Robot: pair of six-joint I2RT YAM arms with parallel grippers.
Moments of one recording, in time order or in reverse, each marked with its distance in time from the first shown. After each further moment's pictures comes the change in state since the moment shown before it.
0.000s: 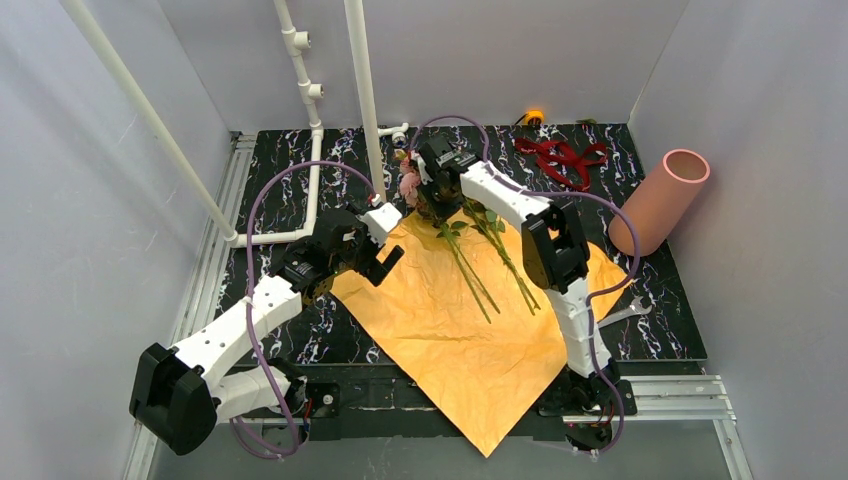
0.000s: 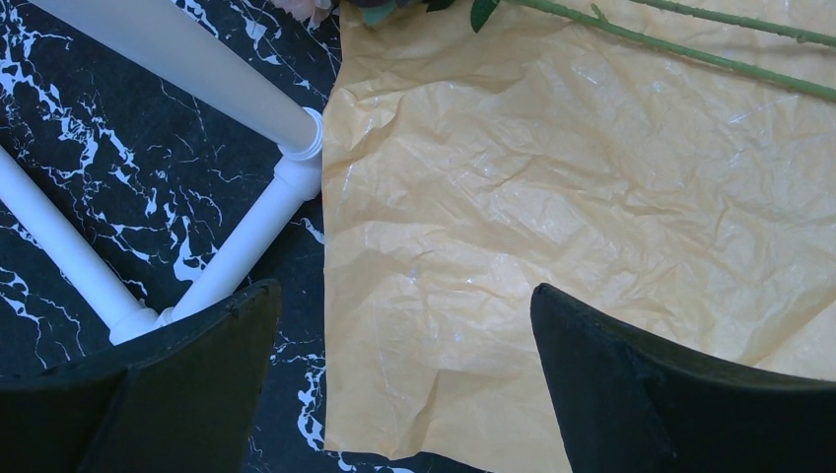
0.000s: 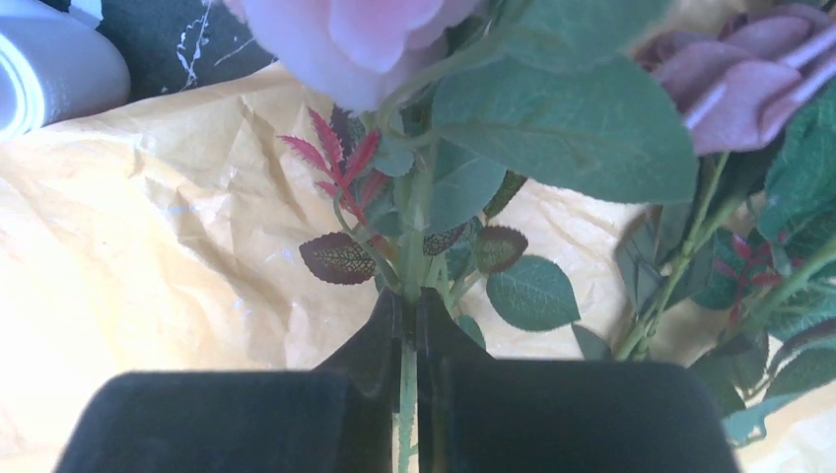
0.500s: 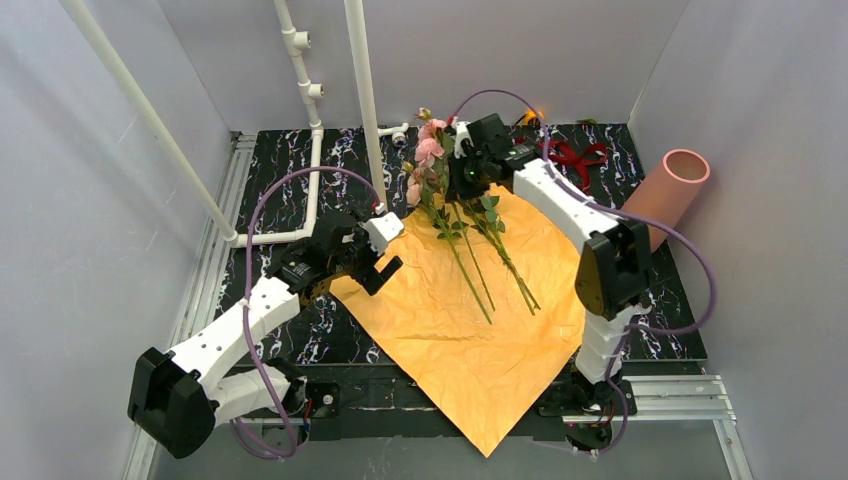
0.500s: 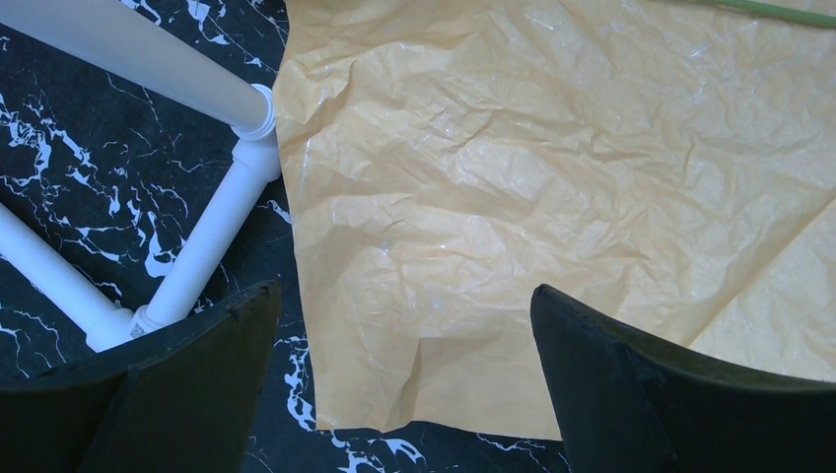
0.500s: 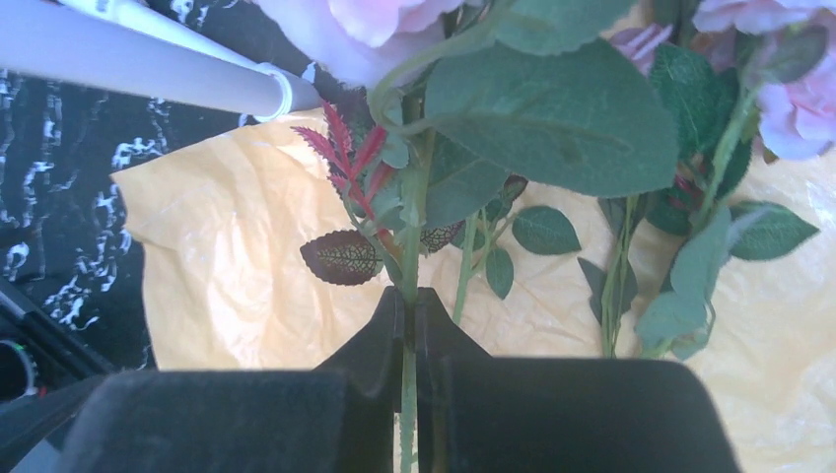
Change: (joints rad) left arm 0.000 -0.017 0.008 -0.098 0.071 0.057; right arm -0.091 -0.354 -0.260 0.169 -0.207 0.111
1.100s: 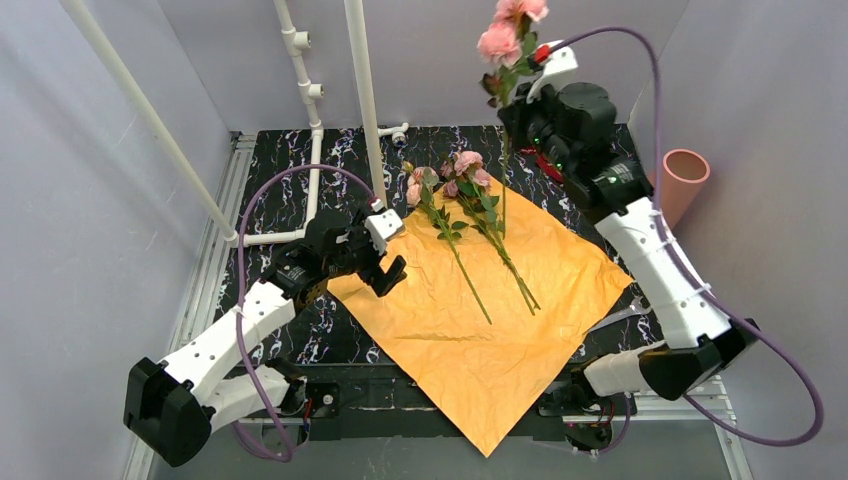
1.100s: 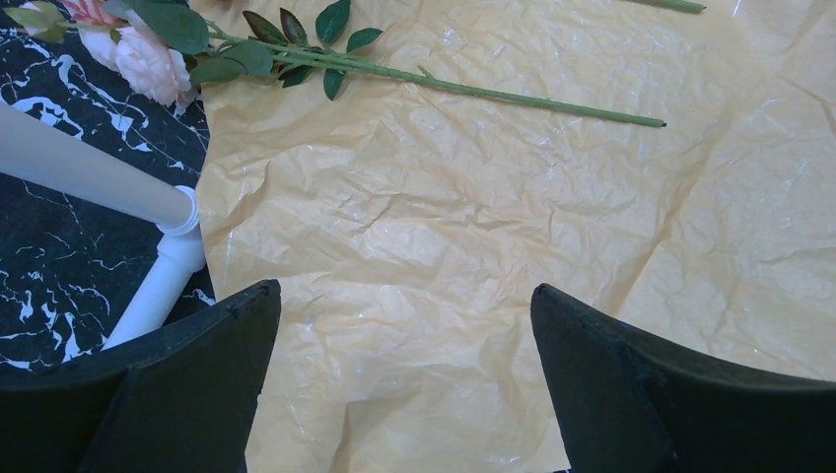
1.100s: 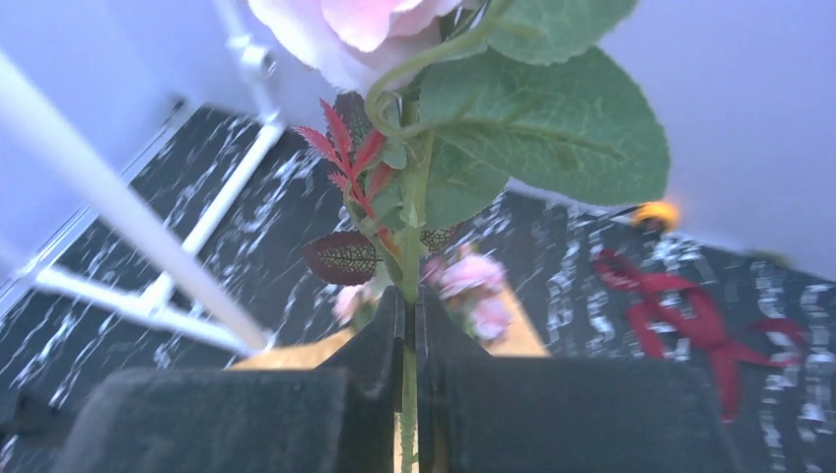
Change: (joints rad) left arm 0.000 -0.050 -0.002 0.069 0.222 -0.093; right arm -0.020 -0.532 -0.110 0.290 0.288 -0.050
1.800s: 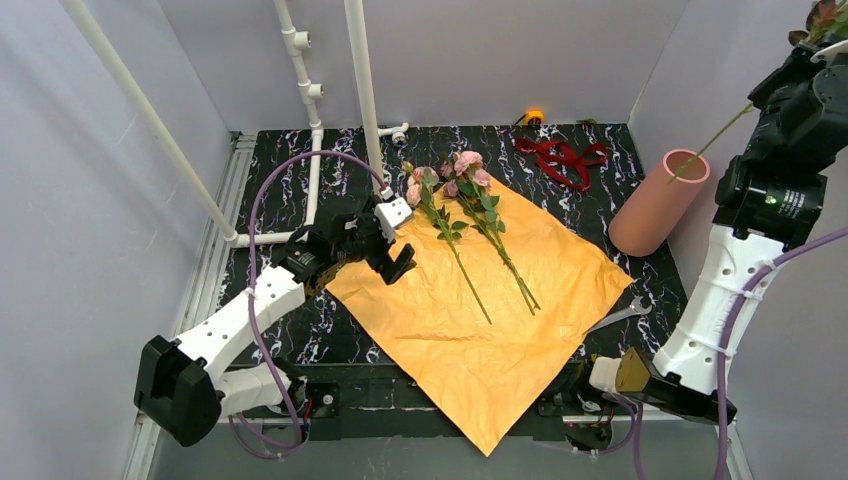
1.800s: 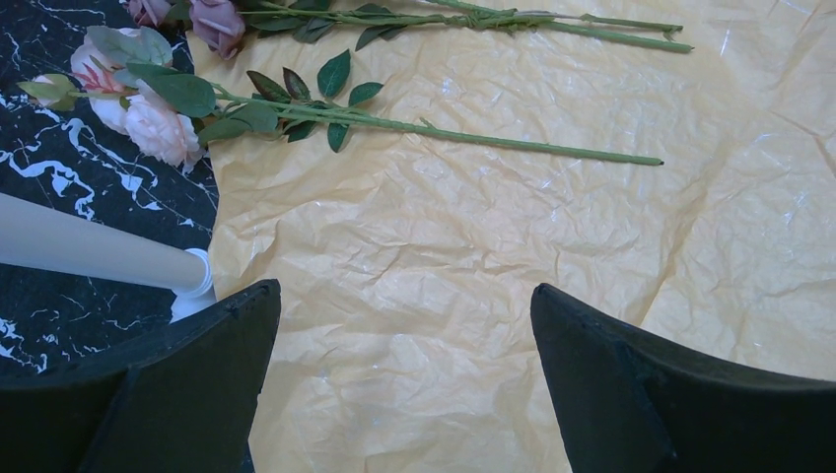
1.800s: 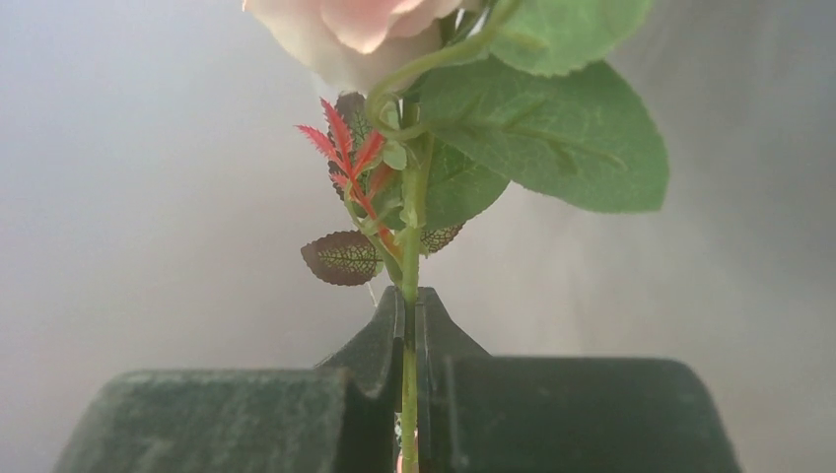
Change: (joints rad) left arm 0.000 0.109 0.077 0.064 0.043 0.029; right arm -0.874 -0.118 0.314 -0.053 0.108 0.020
